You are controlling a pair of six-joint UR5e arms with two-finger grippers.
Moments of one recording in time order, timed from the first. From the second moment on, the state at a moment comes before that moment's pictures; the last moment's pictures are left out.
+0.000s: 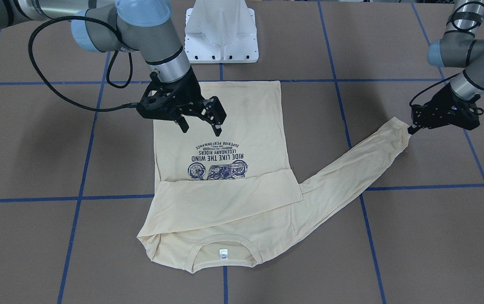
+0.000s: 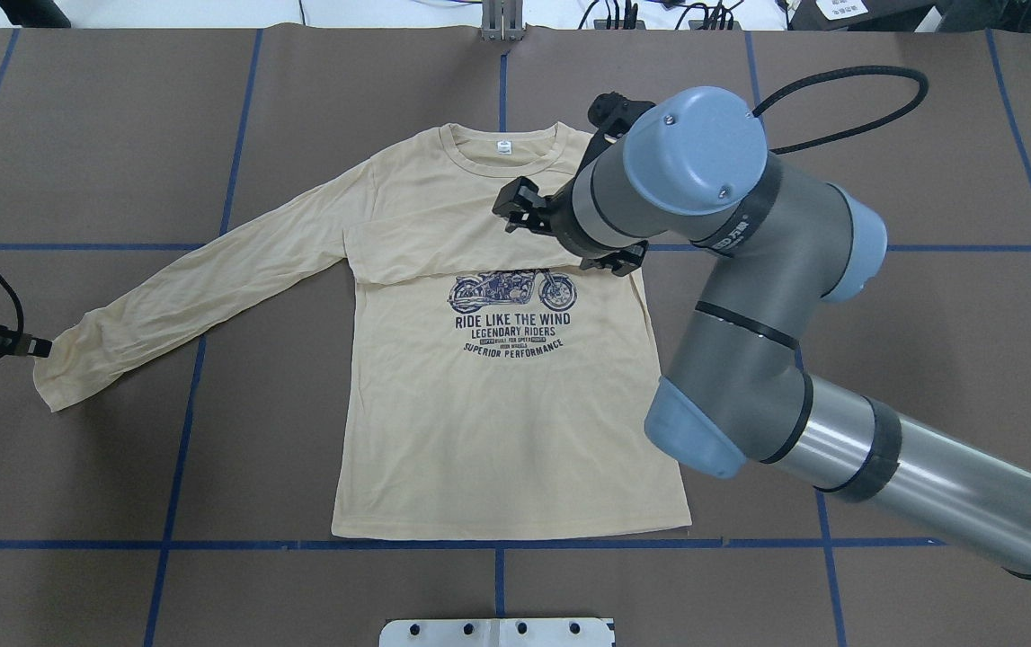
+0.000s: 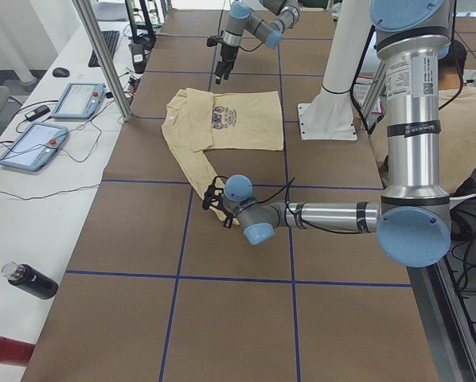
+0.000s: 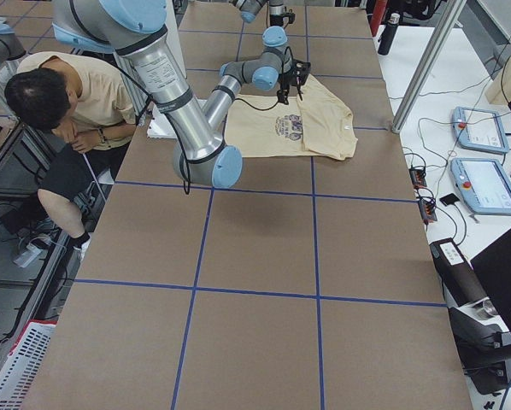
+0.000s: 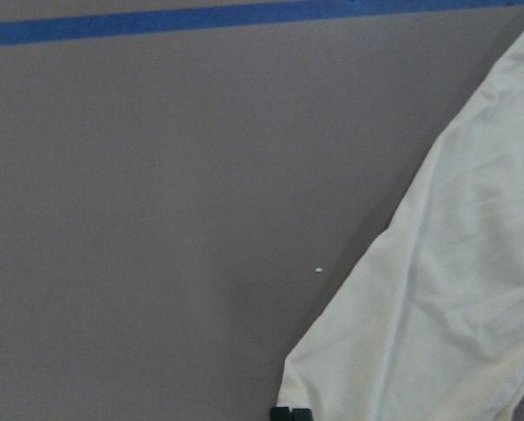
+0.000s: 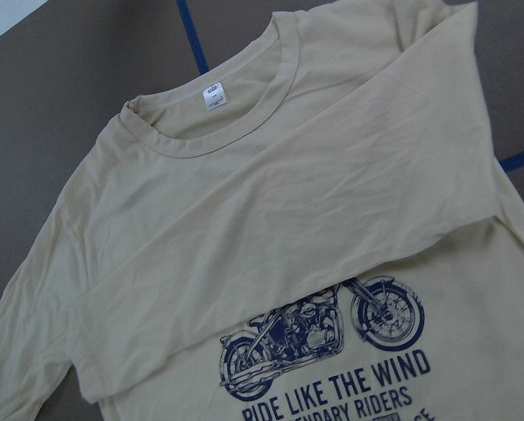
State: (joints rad) left arm -0.96 -1.46 -1.59 -2.61 -2.24 -0.80; right arm 0.64 -0.92 1.77 -1.38 1.82 1.60
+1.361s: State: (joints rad) left arm -0.68 -2.44 -1.47 -2.11 -2.00 -1.65; right arm 1.03 -1.29 1.85 -1.39 2.06 1.12
